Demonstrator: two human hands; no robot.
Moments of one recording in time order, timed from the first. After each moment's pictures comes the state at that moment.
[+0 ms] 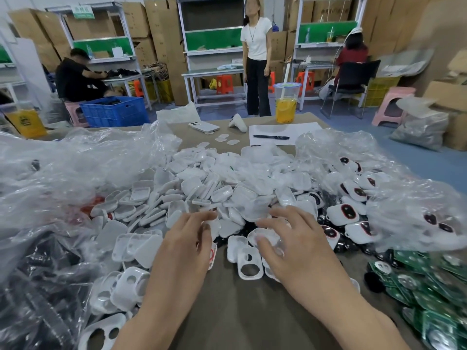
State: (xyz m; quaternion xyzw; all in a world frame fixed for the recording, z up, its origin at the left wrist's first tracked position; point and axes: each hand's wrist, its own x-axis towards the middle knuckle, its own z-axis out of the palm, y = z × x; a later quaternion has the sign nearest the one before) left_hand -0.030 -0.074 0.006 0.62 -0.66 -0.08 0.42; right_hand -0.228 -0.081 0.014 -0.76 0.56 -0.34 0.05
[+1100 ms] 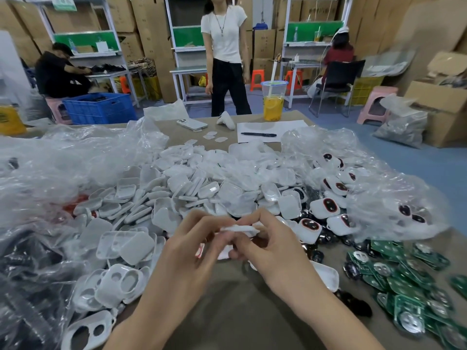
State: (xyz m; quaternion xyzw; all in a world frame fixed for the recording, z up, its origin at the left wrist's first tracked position) left_hand -0.050 -0.058 0.021 0.46 -0.74 -0.12 0.49; right_hand -0.216 -0.067 0.024 -0.60 0.44 -0.47 0.47
